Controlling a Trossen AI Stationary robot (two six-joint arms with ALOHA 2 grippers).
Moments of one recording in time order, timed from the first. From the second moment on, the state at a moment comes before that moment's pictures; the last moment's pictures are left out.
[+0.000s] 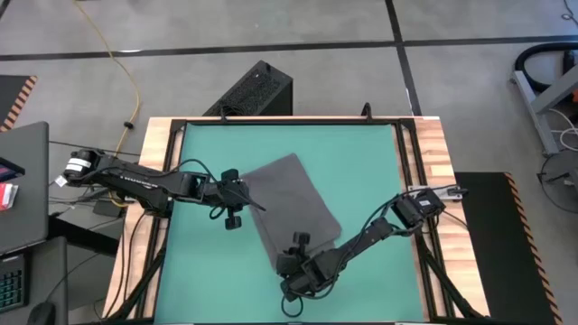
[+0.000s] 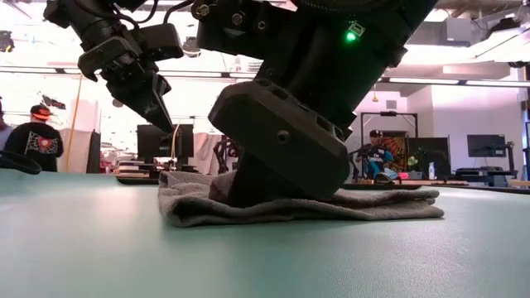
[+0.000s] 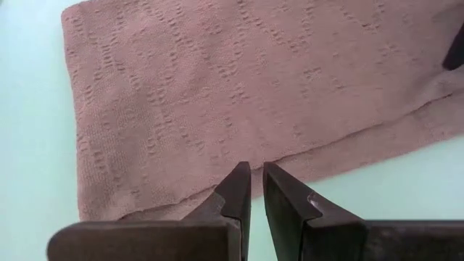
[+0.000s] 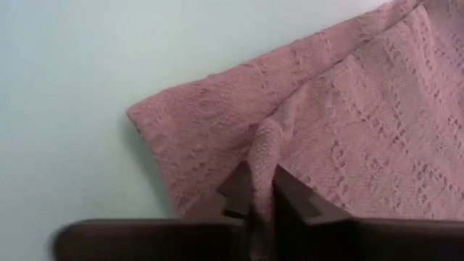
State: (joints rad) left arm -0.09 1.19 0.68 -0.35 -0.22 -0.12; right arm 0.53 2.26 1.66 -0.55 0.68 0.47
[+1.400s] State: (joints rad) left arm -0.96 1.72 0.81 0.10 -0.88 -0.81; right arm 0.50 2.27 1.91 -0.61 0.55 0.21
